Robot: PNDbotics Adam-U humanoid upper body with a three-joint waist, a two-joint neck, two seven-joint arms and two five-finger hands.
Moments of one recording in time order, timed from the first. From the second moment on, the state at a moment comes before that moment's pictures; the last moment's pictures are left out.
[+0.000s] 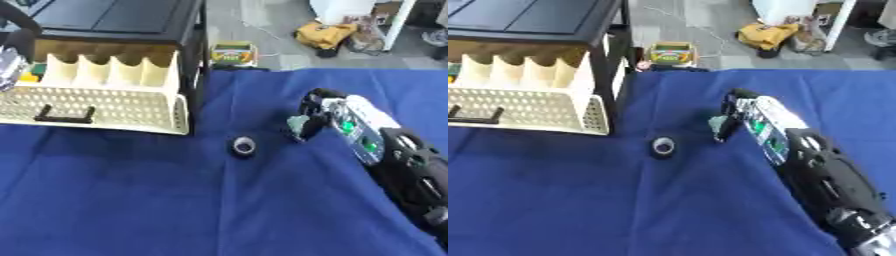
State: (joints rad) left arm -0.65 0.79 -0.08 -1.99 -0.24 0.21 -0.27; right arm -0.95 -0.45 0.30 -1.03 0.83 0.46 0.51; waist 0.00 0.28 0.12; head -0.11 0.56
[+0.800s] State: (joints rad) left arm -0.64 0.79 -0.09 -1.99 -0.24 0.20 -0.27; right arm -0.95 -0.45 0.30 -1.03 0.80 0.50 0.46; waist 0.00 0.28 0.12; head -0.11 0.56
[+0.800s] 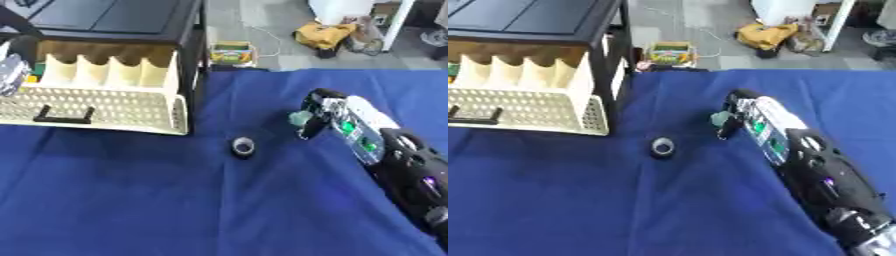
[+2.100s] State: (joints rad) left arm -0.62 0.79 -0.09 -1.99 -0.24 0.21 -0.28; right arm -1.11 -0.50 0.33 -1.33 0.76 0.54 0.42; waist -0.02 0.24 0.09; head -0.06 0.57
